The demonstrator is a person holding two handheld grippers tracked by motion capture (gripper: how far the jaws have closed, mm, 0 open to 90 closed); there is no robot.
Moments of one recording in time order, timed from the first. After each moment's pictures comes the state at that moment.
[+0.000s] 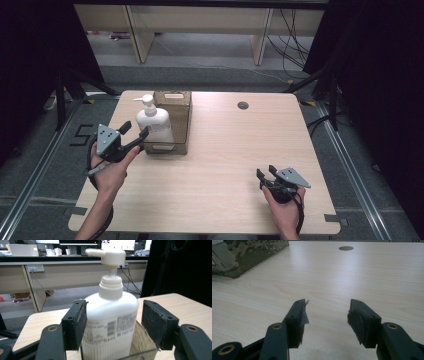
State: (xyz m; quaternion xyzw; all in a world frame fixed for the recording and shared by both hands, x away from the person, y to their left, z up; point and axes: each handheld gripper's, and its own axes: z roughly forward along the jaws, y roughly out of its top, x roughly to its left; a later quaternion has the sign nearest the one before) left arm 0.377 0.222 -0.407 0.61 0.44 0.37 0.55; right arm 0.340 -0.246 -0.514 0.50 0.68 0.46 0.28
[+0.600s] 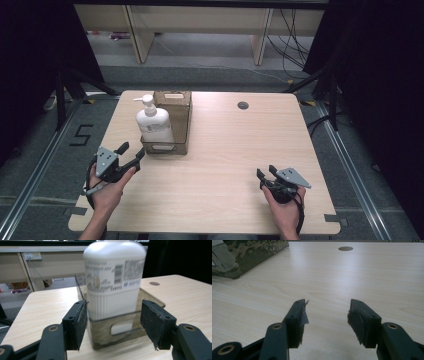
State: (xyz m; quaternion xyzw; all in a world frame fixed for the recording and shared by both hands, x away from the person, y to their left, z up) left arm 0.355 0.244 -0.474 0.62 0.45 0.35 0.53; right arm 0.340 -0.247 -0.514 0.50 0.68 0.46 0.28
